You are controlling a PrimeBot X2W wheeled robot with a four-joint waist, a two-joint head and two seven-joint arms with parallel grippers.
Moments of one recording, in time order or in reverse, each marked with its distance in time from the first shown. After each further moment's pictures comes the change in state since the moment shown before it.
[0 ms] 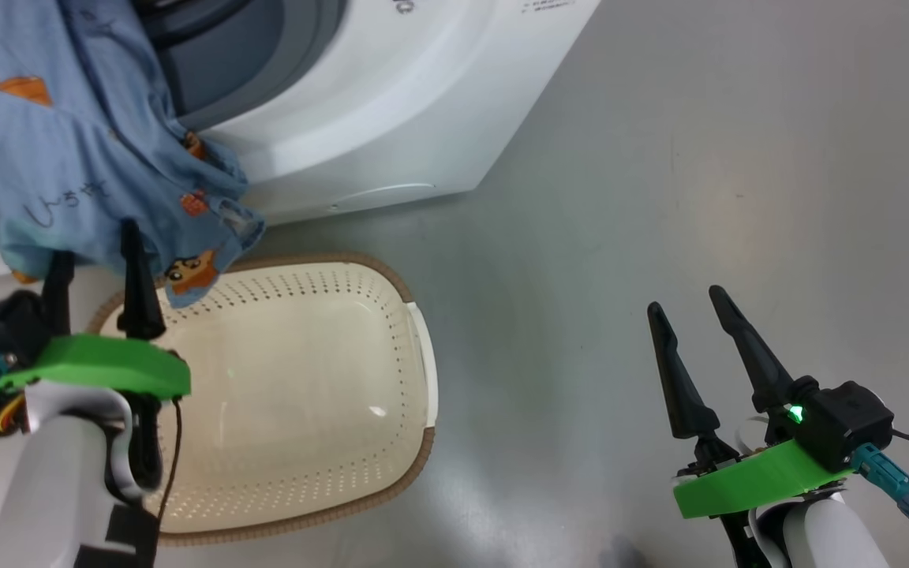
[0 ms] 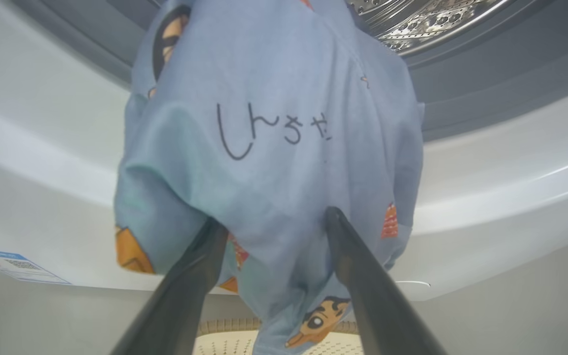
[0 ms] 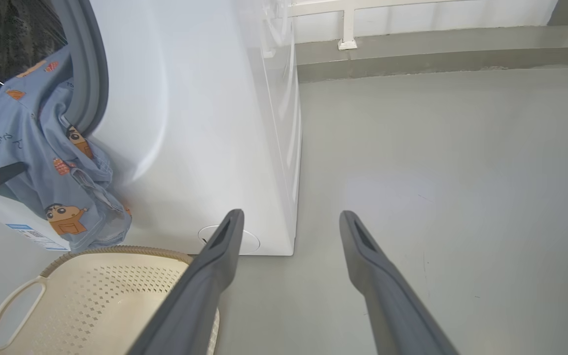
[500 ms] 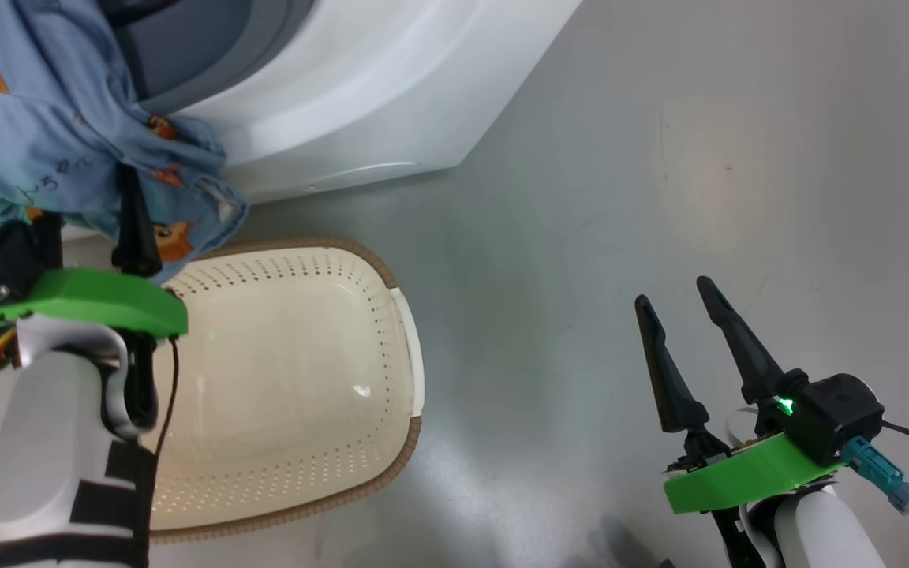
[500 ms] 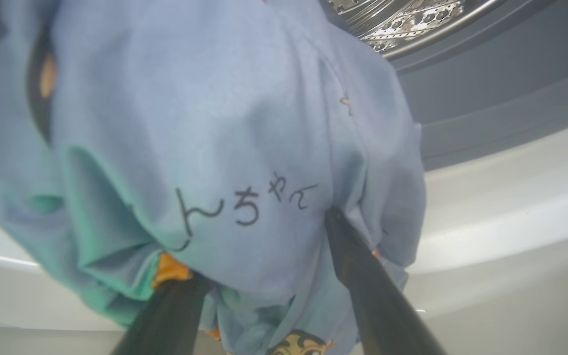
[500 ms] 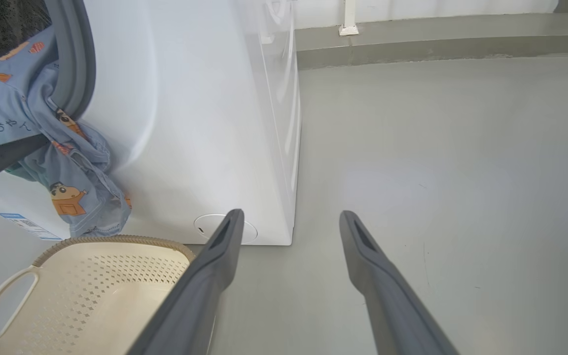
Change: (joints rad) left arm -0.149 -0.025 0.028 0.088 0.072 -0.044 0.000; right arm -0.019 0.000 0.024 -0.005 -0.002 0.000 0.000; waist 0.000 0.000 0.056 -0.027
